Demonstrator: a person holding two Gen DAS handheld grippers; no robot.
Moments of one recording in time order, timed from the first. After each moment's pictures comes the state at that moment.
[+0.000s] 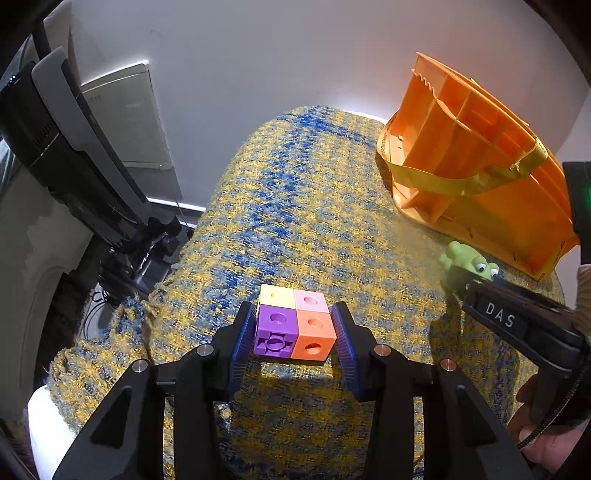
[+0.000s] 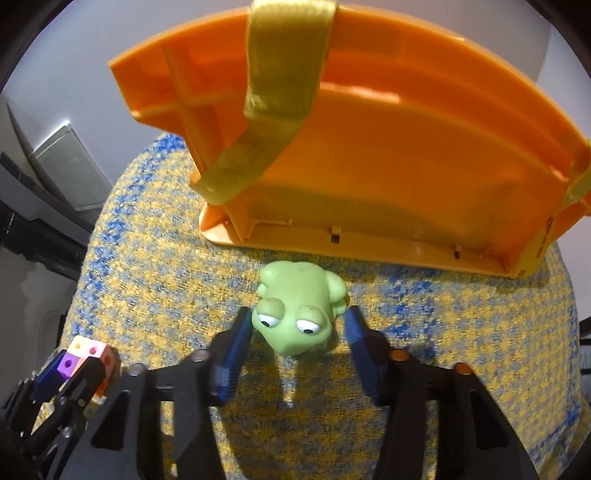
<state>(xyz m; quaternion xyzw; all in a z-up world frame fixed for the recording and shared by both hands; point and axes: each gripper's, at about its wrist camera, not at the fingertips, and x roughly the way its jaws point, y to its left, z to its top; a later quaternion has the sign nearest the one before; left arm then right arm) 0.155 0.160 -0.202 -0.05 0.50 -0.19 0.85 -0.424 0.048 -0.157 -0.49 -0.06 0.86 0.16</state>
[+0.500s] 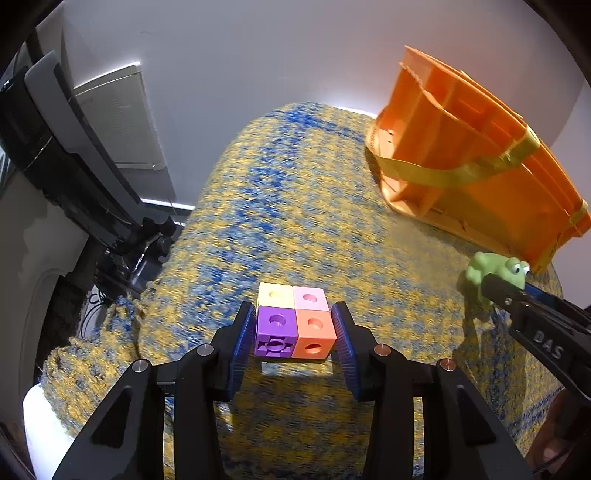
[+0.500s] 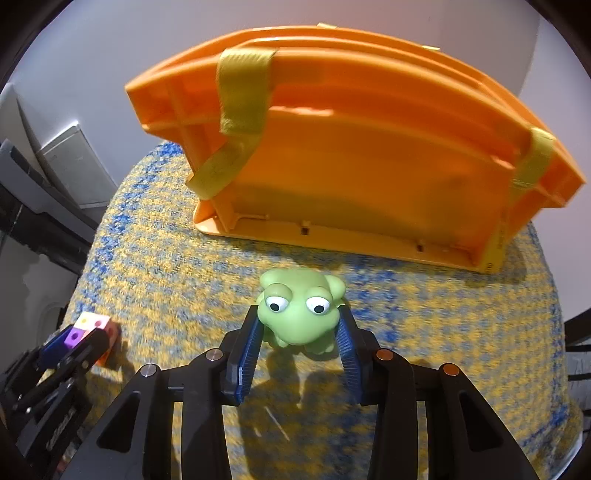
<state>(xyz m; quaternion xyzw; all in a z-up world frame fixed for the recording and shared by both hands) 0.148 0.149 -0.201 -0.04 0.50 -0.21 0.84 -0.384 0.054 -0.129 -0.46 -0.08 0.87 0.16</state>
